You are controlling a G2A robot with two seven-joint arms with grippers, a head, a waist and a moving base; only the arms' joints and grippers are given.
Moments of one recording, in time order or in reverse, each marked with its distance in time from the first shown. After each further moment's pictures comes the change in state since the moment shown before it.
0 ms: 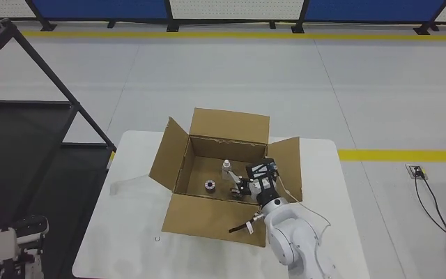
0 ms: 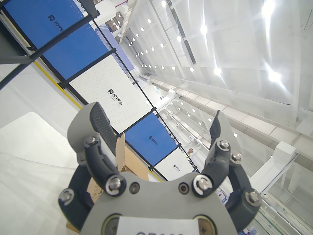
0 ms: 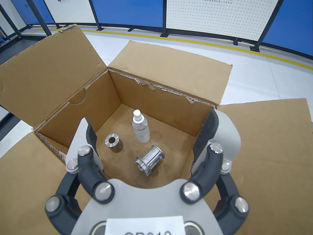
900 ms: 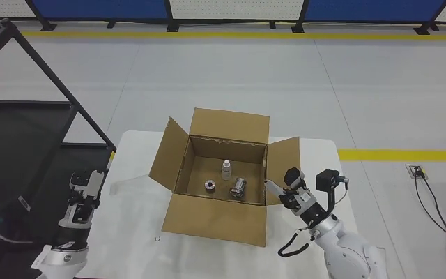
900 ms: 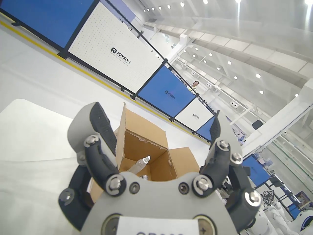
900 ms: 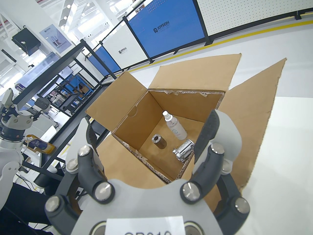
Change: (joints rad) left arm -0.322 0.041 0.111 0.042 0.268 0.220 -0.315; right arm -0.213 0.055 0.339 -0.184 0.624 -0.377 0.086
